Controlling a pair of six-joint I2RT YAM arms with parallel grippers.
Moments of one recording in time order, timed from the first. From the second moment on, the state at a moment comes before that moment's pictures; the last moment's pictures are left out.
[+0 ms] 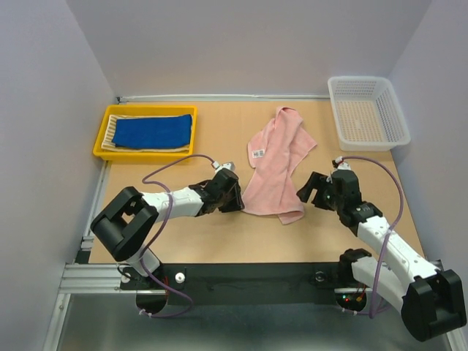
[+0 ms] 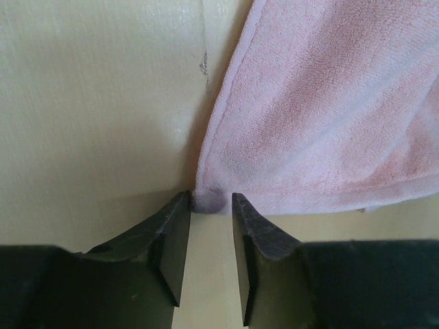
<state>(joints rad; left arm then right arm) -0.80 1.56 0.74 -0.06 -0.03 -0.85 0.28 0.90 0.46 -0.23 -0.04 0.57</state>
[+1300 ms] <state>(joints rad) -0.81 1.41 1.27 -0.31 -0.19 -0.80 0.28 0.84 0.32 -0.12 -0.35 0.60</state>
